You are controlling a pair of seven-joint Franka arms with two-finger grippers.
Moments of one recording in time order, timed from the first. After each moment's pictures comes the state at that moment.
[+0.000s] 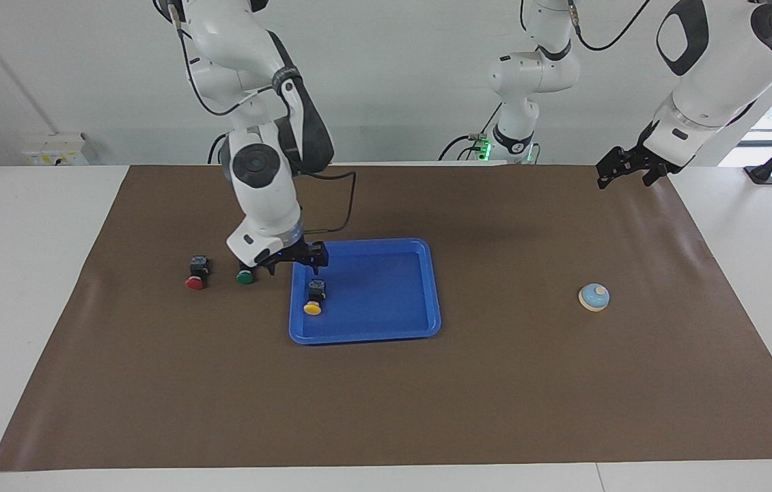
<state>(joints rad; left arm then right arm) 0.02 -0.03 -0.04 -1.67 -0.01 1.47 -0.01 0.27 0.22 -0.05 -1.80 0.03 1.94 0.23</state>
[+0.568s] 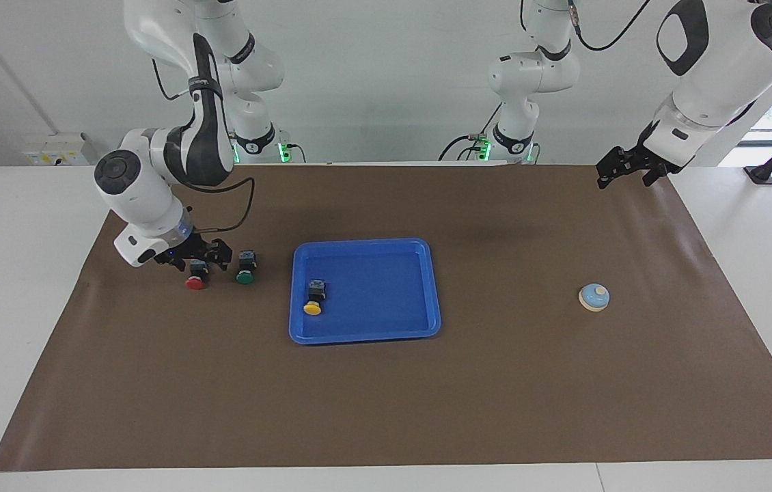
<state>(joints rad) 0.02 -0.03 -0.04 -1.67 -0.01 1.47 -0.01 -0.01 0.14 -0.05 -2.08 0.03 2.13 -0.04</state>
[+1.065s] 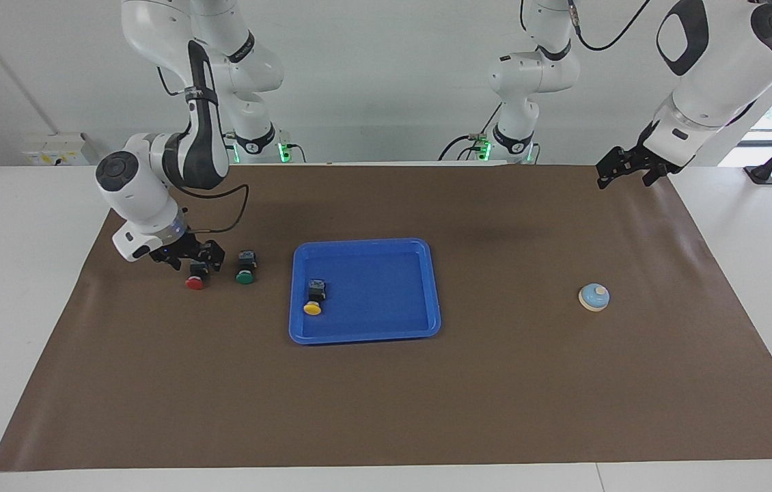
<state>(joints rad) 0.02 -0.03 -0.04 -1.67 -0.01 1.47 -0.01 -0.04 0.11 -0.05 -2.20 0.03 2.22 -0.04</state>
